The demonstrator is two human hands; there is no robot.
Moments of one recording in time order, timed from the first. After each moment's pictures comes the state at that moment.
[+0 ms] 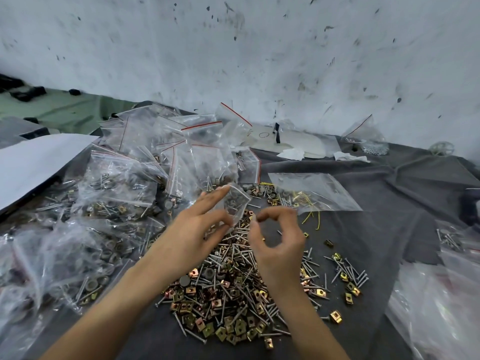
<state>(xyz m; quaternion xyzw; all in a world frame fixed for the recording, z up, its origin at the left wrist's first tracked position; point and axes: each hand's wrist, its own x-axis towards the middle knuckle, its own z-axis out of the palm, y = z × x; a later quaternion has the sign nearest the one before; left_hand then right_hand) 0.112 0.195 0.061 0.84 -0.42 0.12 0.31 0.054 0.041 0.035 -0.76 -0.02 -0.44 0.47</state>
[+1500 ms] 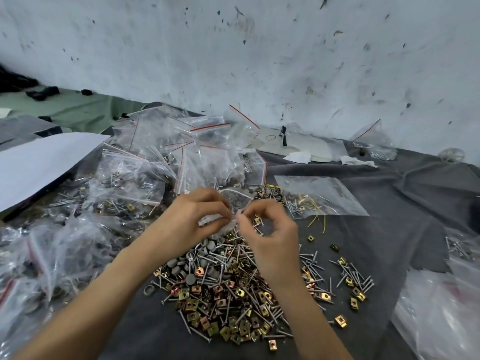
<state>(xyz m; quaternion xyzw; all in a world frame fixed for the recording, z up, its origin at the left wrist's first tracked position) 0.131 0.212 0.077 0.82 -0.47 0.15 0.28 0.057 0.055 0.056 -0.78 -0.02 -0.33 0.53</state>
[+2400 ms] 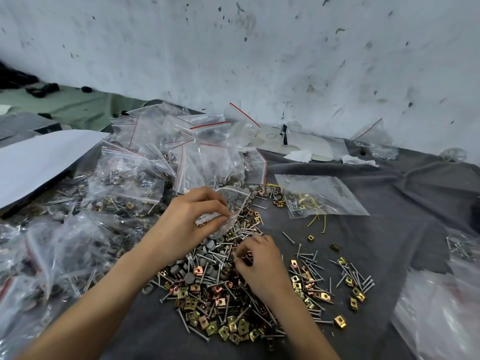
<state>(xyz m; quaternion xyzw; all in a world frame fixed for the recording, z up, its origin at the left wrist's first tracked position) 0.128 0.210 0.066 0.83 -0.42 0.17 0.33 0.065 0.040 -0.002 -0.96 0.02 -0.08 0.27</state>
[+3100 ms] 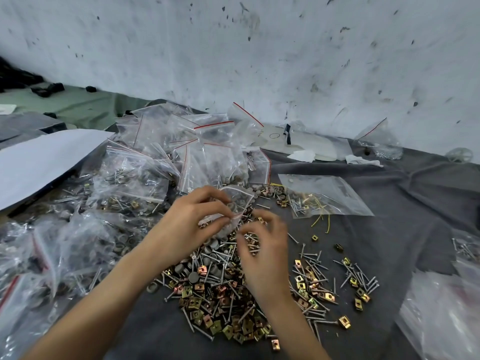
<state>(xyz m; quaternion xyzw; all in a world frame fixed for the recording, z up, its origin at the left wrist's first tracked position) 0.125 0.214 0.068 0.83 -0.42 0.16 0.32 0.058 0.064 0.017 -0.87 0.04 -0.31 0.37</state>
